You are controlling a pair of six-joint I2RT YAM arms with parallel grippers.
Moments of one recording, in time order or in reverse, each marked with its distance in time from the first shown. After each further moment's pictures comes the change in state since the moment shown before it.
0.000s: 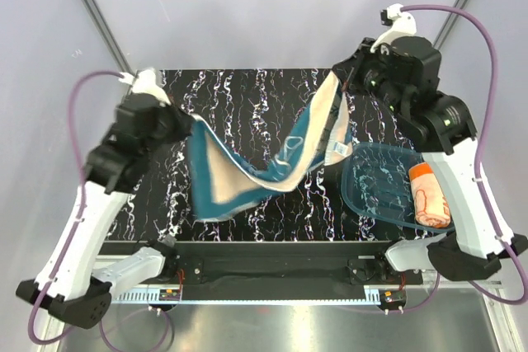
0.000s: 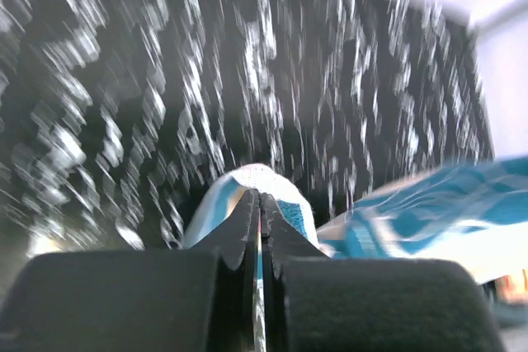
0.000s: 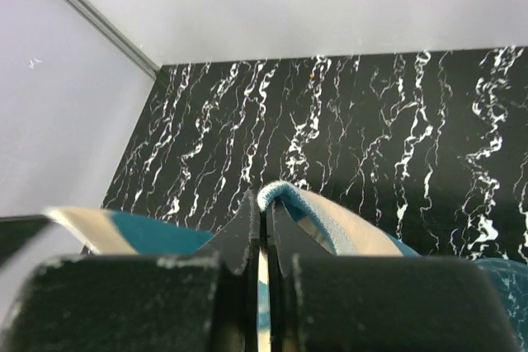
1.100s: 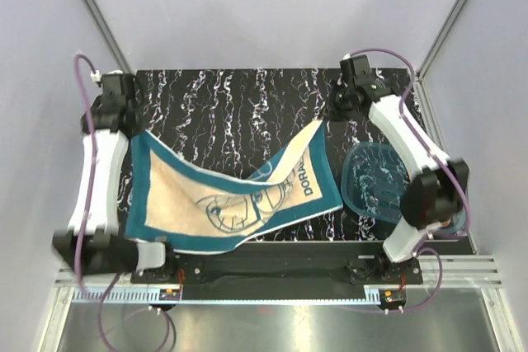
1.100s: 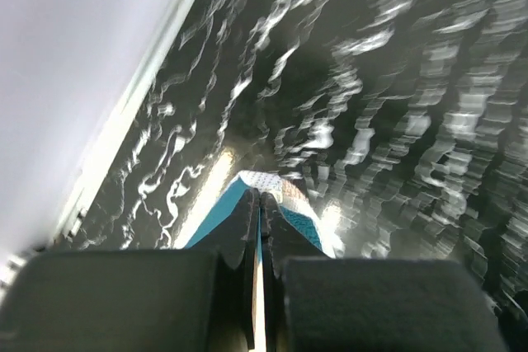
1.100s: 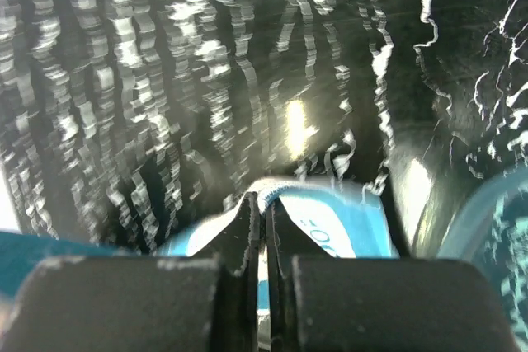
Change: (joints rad) left arm 0.438 0.216 0.137 -0.227 -0.211 0.231; right arm -0.203 0.286 -0.349 0.003 -0.273 0.129
